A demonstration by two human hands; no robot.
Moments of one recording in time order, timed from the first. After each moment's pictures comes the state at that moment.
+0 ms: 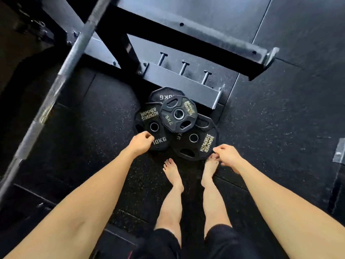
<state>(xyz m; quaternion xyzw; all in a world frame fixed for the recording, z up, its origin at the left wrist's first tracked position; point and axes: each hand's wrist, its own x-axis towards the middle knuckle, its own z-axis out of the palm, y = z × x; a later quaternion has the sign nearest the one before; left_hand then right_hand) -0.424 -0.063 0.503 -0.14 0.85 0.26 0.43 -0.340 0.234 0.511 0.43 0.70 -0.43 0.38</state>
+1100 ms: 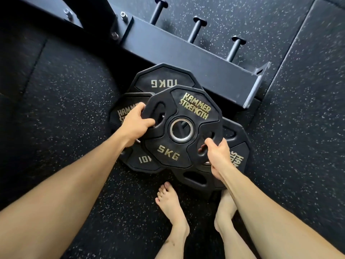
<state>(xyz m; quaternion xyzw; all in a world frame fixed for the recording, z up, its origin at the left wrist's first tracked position) -0.550 -0.033 0.197 -0.20 0.80 0.45 0.34 -0.450 0.180 0.183 0.56 0.57 -0.56 0.21</state>
